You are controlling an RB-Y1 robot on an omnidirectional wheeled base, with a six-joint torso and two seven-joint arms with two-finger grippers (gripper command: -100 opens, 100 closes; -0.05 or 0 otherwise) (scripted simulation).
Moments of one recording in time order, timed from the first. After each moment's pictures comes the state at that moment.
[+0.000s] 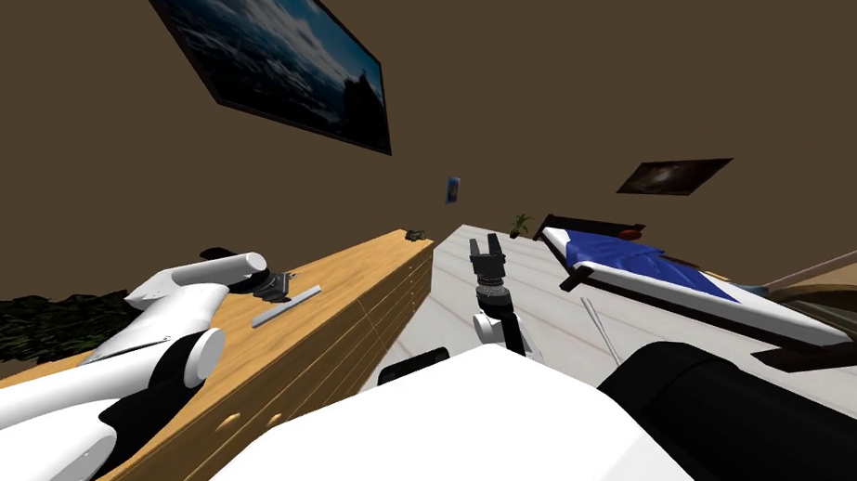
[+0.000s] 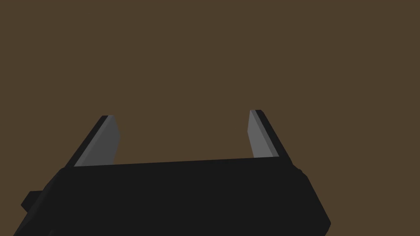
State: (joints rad) left arm -0.78 0.75 0.30 -0.71 0.37 1.22 -0.06; right arm 0.47 -0.01 0.00 -2.30 0.12 -0.64 -0.12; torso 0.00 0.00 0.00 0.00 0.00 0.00
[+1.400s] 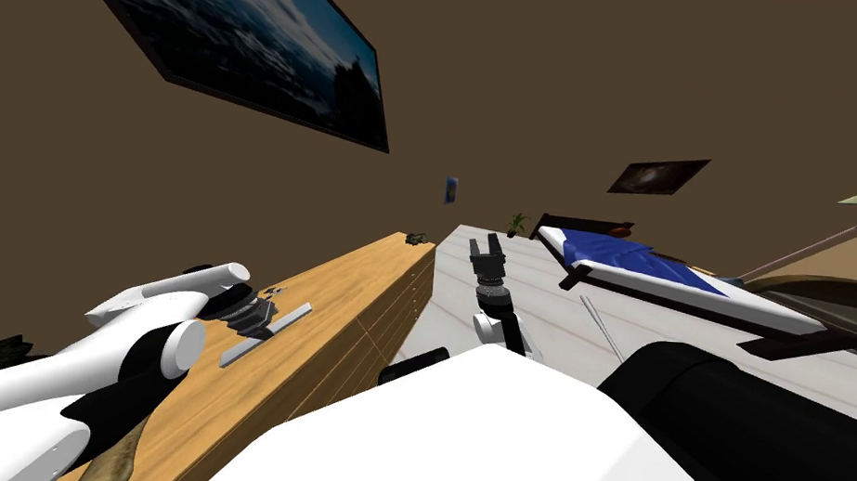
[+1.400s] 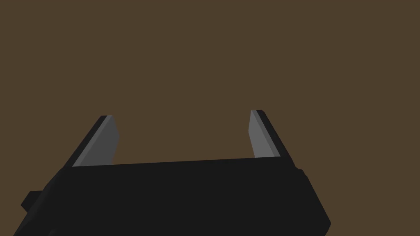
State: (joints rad) left arm -0.84 0.82 0.32 -0.41 0.35 1.49 -0.04; right arm 0.47 -0.01 0.00 -2.30 0.12 -0.64 -0.12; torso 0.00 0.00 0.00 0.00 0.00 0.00
